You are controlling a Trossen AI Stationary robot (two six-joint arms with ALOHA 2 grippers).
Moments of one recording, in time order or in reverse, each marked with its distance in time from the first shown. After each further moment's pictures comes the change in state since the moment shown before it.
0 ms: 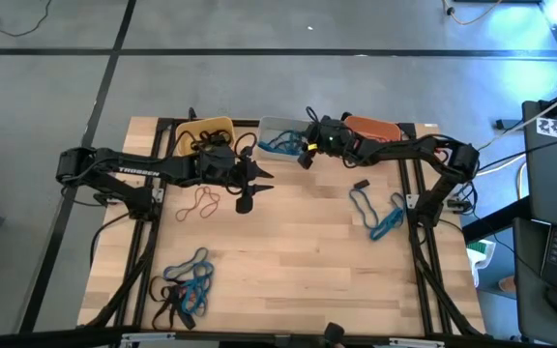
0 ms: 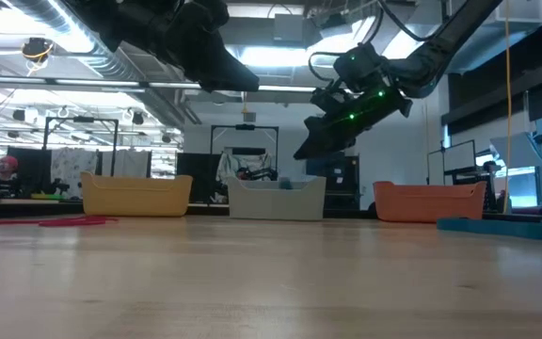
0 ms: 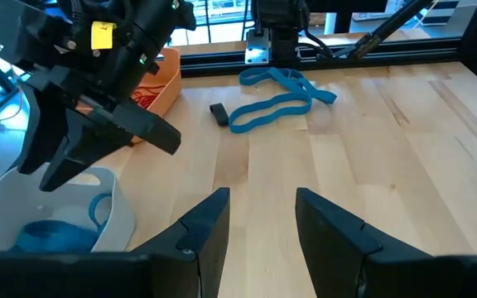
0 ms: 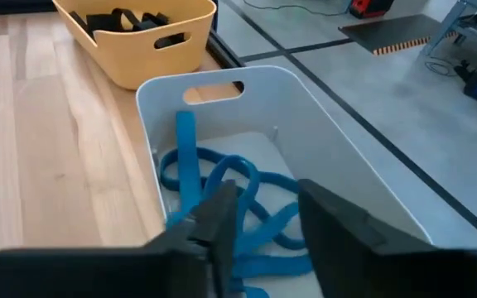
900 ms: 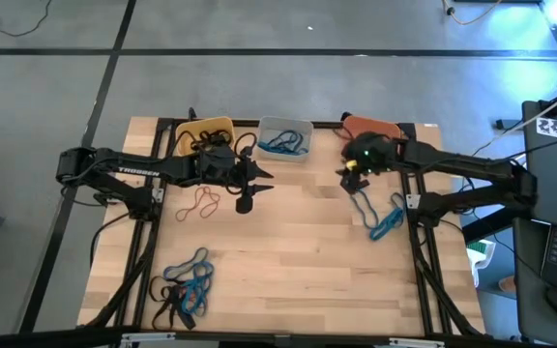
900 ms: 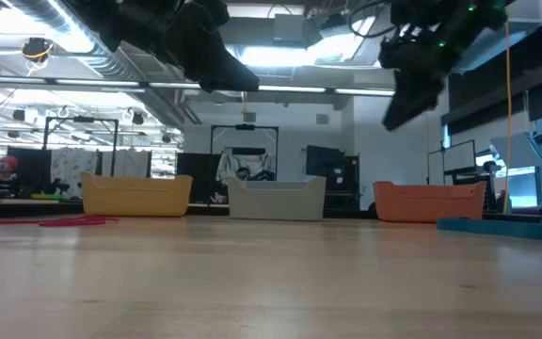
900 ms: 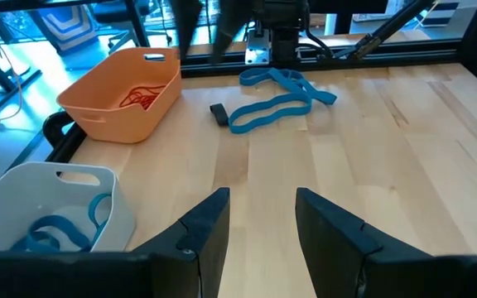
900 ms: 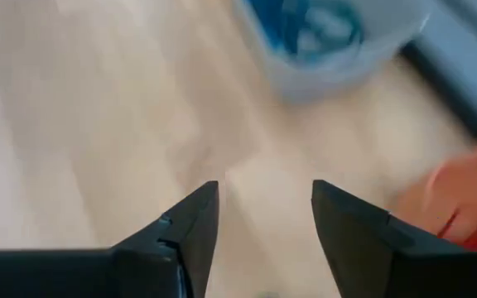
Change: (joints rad) left arm 0.000 0.000 0.000 0.001 0.000 -0.005; right arm 0.157 -0.561 0.000 -1.004 -0.040 0.263
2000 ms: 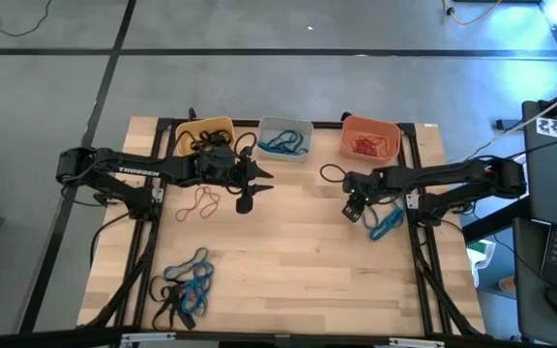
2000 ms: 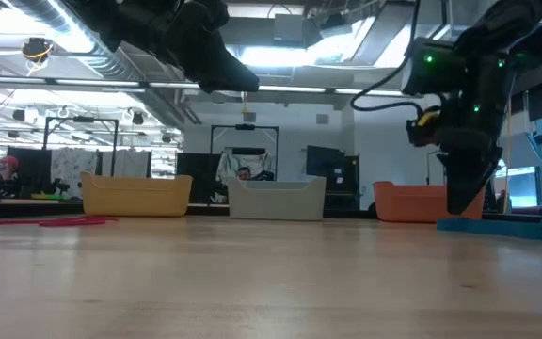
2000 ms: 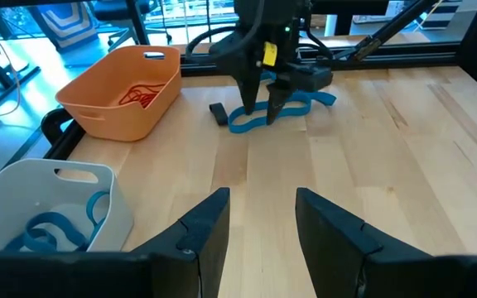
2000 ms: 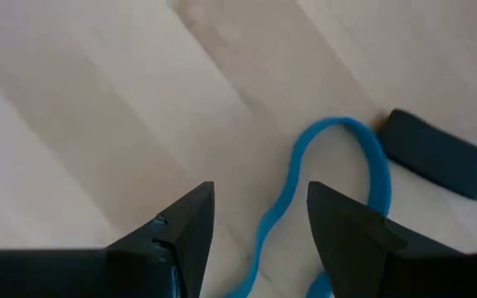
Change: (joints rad) left arm 0.000 0.000 0.000 0.000 0.000 -0.014; right arm 0.171 0.146 -0.272 0.001 0.030 0.381
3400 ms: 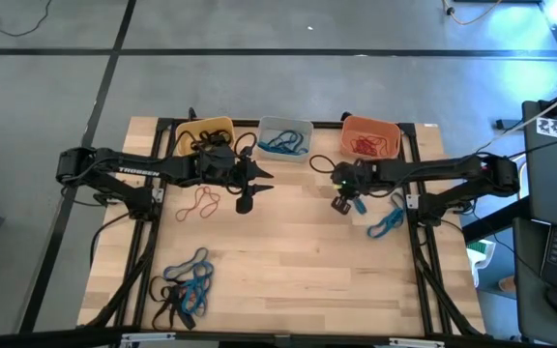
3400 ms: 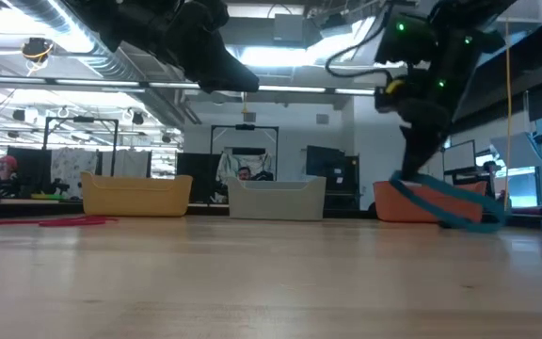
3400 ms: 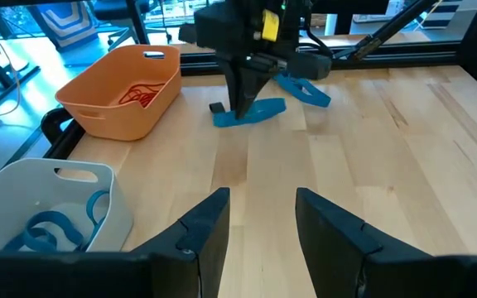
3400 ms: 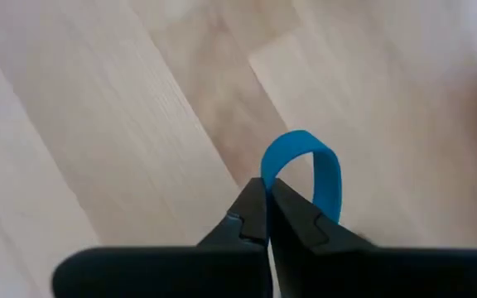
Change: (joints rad) left arm 0.000 0.000 0.000 -0.002 0.000 0.000; right arm 0.001 0.058 0.189 0.012 0.098 -0.199
